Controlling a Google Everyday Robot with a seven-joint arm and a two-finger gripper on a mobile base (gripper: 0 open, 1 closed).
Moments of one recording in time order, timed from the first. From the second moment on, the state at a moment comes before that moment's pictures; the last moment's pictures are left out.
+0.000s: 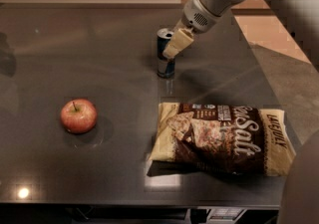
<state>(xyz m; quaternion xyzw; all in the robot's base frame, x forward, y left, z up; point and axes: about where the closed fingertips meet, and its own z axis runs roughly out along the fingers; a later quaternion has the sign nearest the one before) 0.659 -0.043 0.908 -0.58 0.76 0.14 0.27</state>
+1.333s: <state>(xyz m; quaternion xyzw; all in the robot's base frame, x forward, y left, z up) 0.616 -0.030 0.985 -0.64 0.70 0.16 0.28</state>
